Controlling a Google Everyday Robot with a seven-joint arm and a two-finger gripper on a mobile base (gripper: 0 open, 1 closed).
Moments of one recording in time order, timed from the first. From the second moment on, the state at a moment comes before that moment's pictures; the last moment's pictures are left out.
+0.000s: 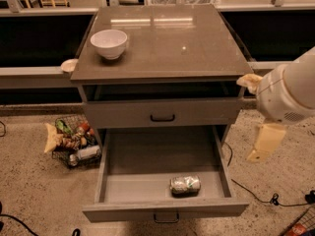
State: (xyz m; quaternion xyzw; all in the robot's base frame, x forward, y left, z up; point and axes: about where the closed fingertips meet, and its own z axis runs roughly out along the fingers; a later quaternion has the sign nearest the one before) arm 0.443 -0.187 0.875 -0.66 0.72 0.00 0.22
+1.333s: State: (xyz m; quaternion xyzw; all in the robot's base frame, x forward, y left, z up) arm 0.451 -0.141 0.707 -0.71 0.67 0.04 0.21
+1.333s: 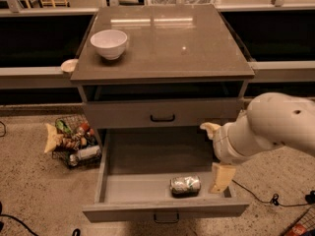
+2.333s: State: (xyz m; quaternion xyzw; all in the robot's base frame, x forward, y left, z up) arm 0.498 -0.102 0.543 -0.70 0.65 0.14 0.26
